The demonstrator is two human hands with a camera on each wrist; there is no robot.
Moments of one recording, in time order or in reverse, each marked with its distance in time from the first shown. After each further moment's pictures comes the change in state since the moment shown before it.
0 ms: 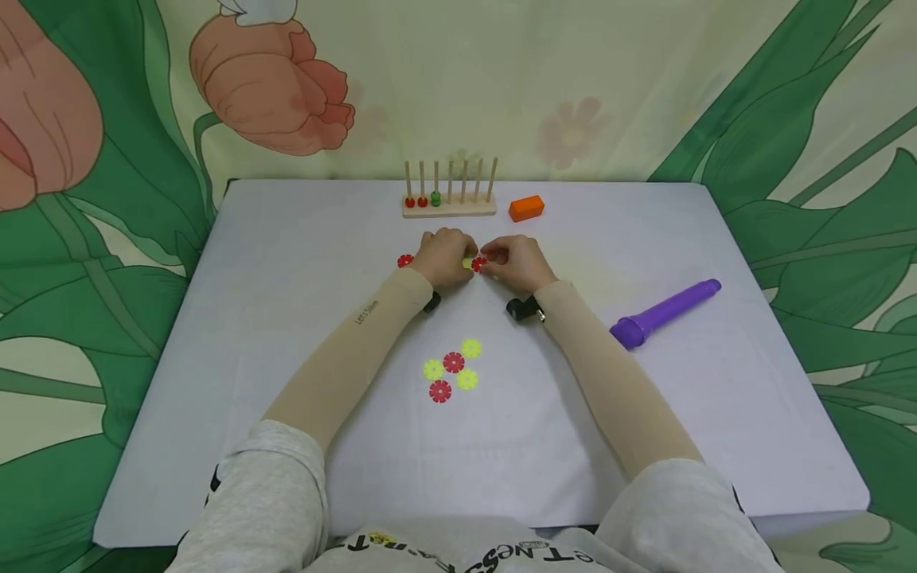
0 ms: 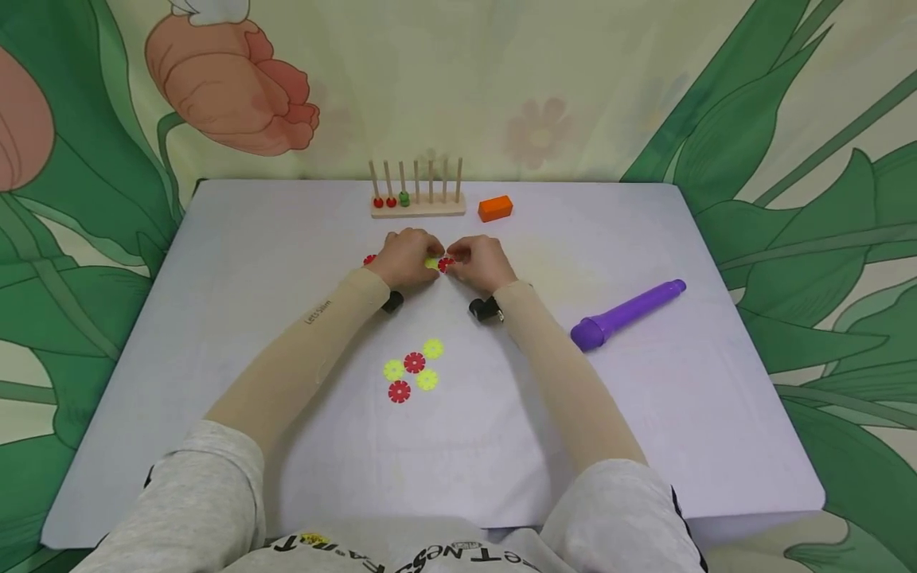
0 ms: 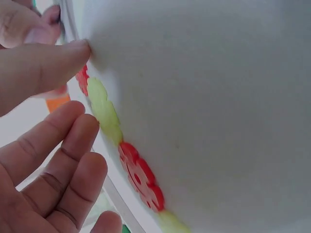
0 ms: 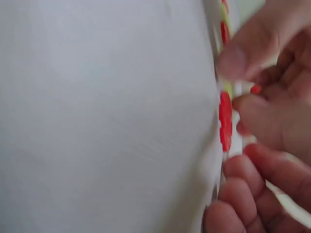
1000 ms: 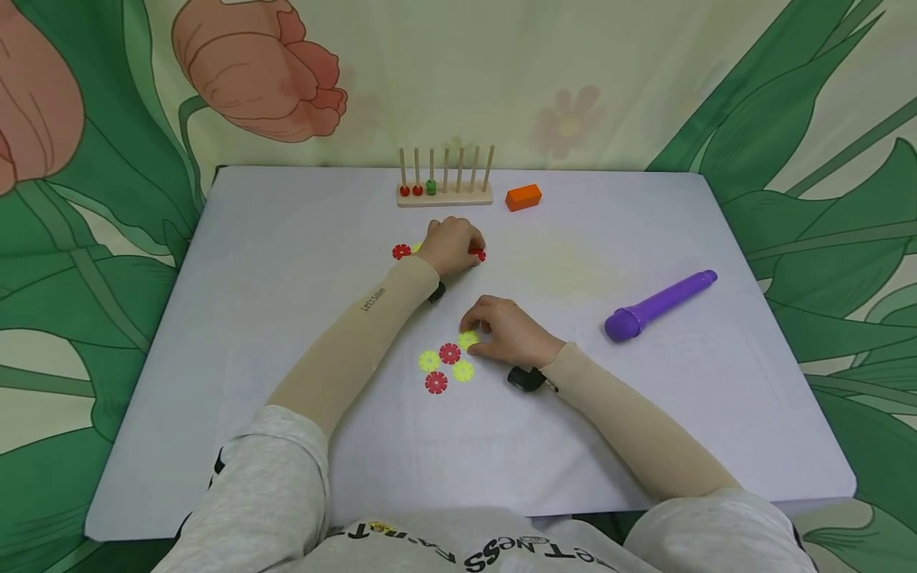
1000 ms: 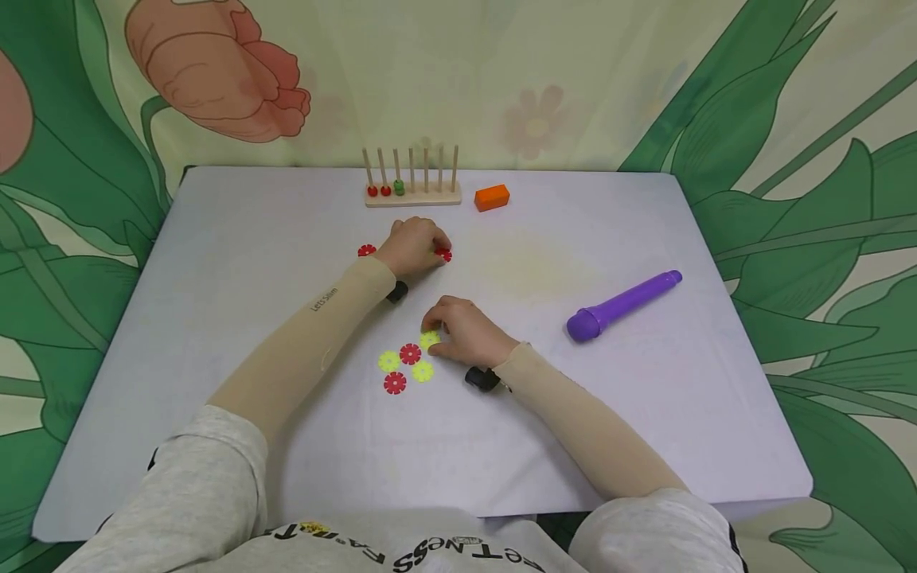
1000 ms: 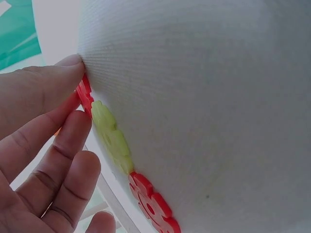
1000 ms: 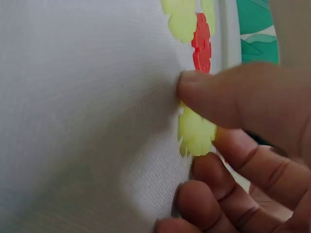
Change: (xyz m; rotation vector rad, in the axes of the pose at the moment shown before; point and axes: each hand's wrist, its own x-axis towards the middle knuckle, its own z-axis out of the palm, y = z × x) left_hand 0.011 0.009 0.007 -0.016 0.013 0.040; right_hand -0.110 -0.031 0.034 -0.077 -0.217 -0.326
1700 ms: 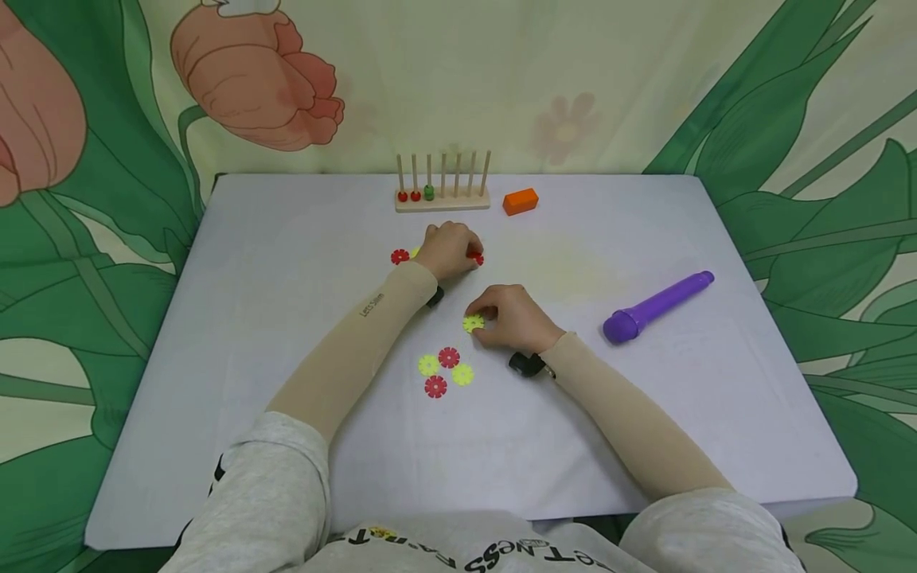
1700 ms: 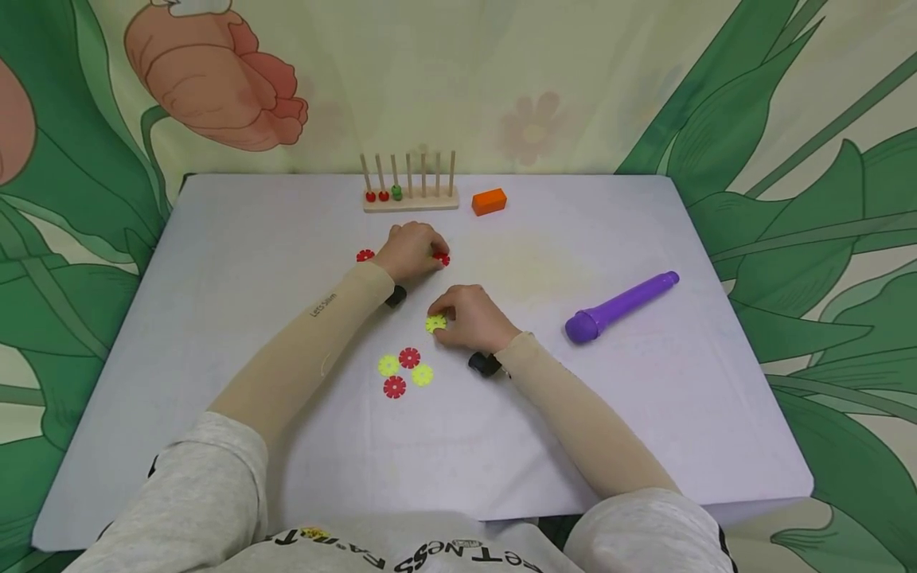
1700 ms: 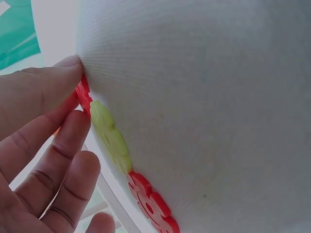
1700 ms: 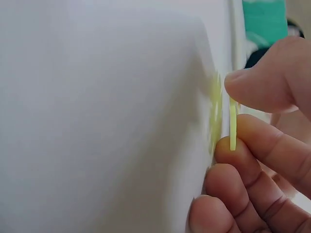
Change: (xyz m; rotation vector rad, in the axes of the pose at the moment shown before) left_hand -0.003 0.006 -0.004 0.008 0.000 0.002; right_hand 0.011 0.023 -0.010 0.065 0.095 0.087
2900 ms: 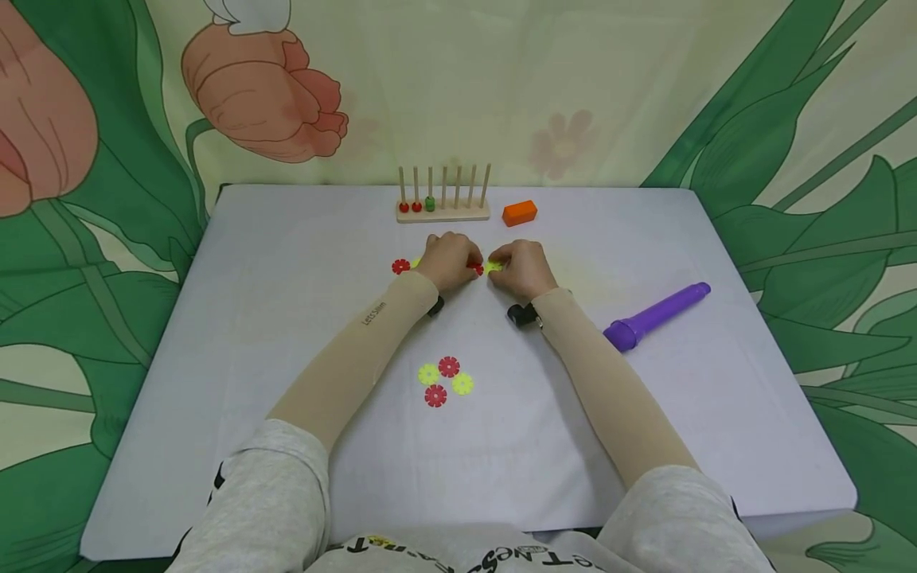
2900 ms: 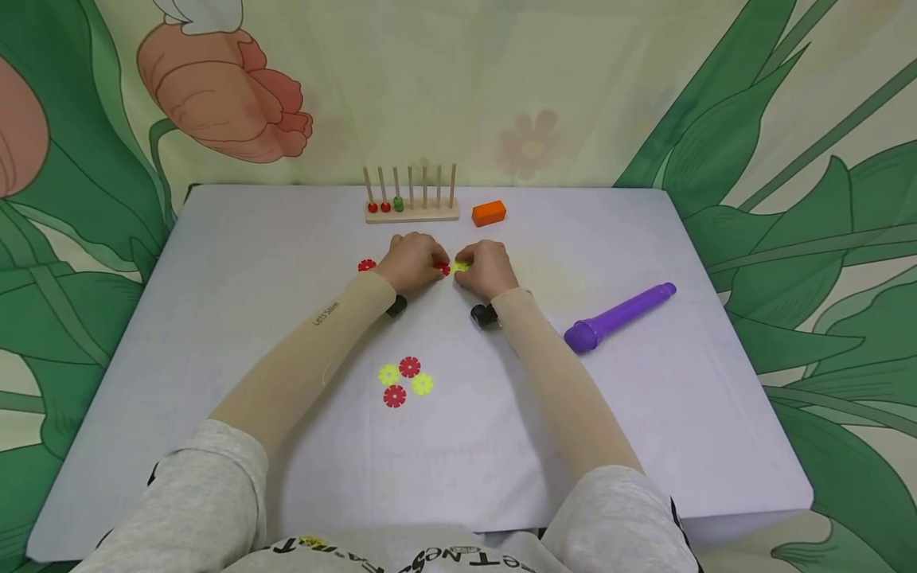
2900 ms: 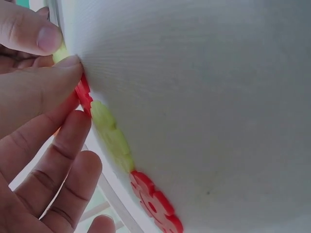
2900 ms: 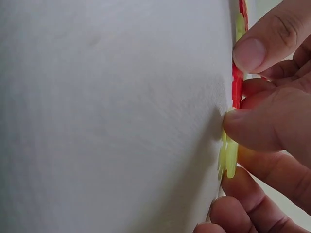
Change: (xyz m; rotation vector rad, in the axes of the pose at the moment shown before) left_hand 0.004 -0.003 0.005 -0.007 -0.007 0.002; right_hand 0.067 0.035 -0.044 -0.086 0.218 0.290
